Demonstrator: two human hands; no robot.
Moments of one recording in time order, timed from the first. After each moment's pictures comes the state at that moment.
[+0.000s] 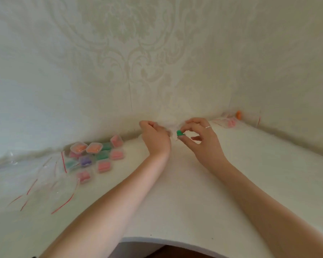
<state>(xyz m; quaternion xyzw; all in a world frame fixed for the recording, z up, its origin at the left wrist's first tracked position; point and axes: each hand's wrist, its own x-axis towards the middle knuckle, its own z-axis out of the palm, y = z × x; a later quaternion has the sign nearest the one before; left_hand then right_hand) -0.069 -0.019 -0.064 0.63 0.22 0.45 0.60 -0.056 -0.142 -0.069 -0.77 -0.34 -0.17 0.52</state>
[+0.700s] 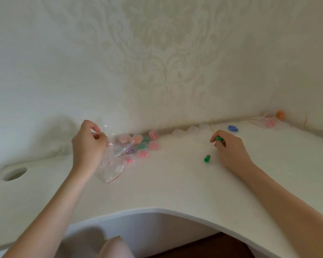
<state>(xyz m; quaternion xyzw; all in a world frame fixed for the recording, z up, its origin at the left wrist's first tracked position) -0.264 0.133 -0.039 0.76 0.31 0.47 0.31 -0.056 -0.136 -0.090 -0.85 -0.27 -0.10 0.44</state>
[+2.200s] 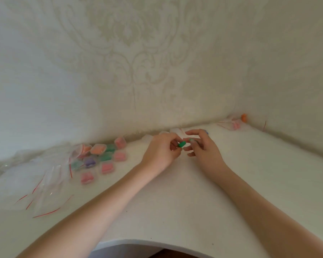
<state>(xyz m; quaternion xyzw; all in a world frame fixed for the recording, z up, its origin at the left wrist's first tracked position) -0.107 -0.004 -0.069 0.91 -0.02 0.24 0.35 -0.054 -0.138 -0.083 -0.74 -0.25 -0.02 0.62</state>
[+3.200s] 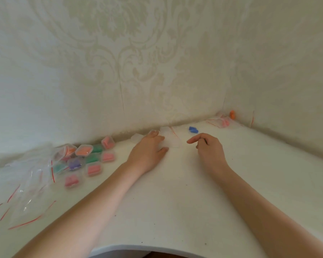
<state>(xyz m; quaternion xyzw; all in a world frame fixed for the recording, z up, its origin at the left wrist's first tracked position) -0.076 0.023 -0.096 0.96 0.00 0.18 0.20 -0.051 -0.160 -0.077 -0.83 -0.10 -0.09 0.54</state>
